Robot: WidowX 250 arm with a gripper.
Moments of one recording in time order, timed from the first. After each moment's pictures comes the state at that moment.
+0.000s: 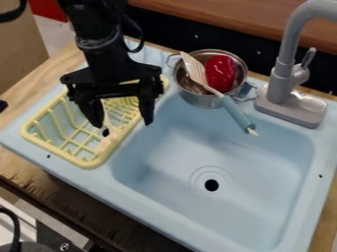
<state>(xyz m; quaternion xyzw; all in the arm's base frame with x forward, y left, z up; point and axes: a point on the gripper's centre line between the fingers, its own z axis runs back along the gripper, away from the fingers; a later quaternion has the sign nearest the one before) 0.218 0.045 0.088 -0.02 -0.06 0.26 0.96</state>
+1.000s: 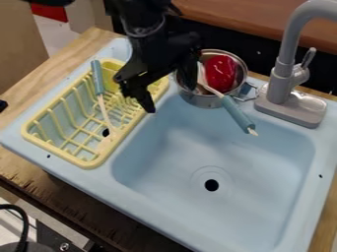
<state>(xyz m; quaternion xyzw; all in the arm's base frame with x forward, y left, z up) 0.276 0.020 0.084 -0.08 -0.12 0.51 0.85</state>
